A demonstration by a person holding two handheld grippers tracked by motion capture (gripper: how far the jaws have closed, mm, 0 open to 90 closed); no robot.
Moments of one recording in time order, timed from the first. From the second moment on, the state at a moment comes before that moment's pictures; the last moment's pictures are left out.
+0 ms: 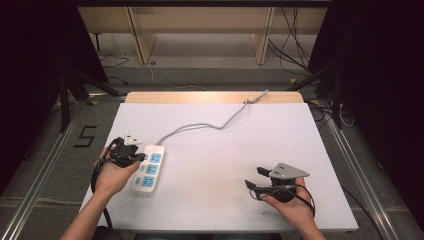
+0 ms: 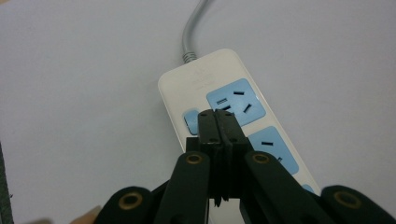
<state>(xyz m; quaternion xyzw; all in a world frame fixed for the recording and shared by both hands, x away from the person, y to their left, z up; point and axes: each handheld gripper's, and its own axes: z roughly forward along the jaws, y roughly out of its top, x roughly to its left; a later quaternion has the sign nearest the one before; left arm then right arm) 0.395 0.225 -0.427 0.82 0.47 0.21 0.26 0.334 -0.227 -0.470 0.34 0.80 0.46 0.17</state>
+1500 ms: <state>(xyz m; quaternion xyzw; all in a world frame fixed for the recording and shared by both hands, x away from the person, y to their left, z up) 0.434 0.216 -0.438 0.82 0.50 0.18 0.20 0.334 -0.228 -0.471 0.34 0.80 0.46 0.17</state>
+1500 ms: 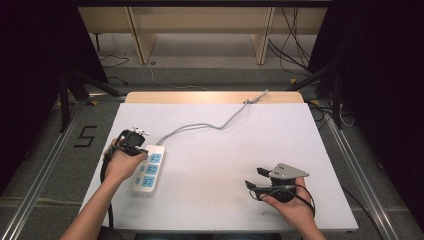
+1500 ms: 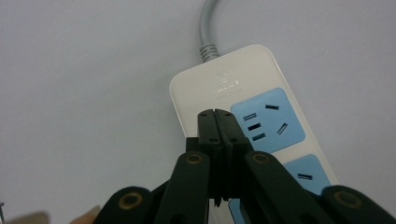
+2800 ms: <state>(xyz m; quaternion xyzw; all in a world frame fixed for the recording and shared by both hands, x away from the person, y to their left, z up) 0.440 0.208 -0.442 0.82 0.51 0.18 0.17 0.334 -0.229 -0.471 0.34 0.80 0.46 0.17</state>
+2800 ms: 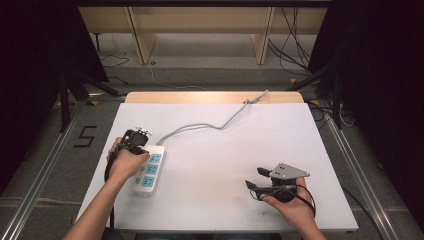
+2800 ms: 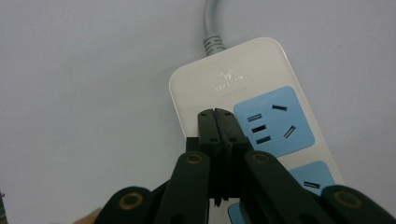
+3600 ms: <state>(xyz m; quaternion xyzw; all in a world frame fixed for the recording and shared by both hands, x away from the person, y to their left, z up) 0.442 0.208 -0.442 0.82 0.52 0.17 0.16 0.333 -0.229 -0.470 0.34 0.80 0.46 0.17</state>
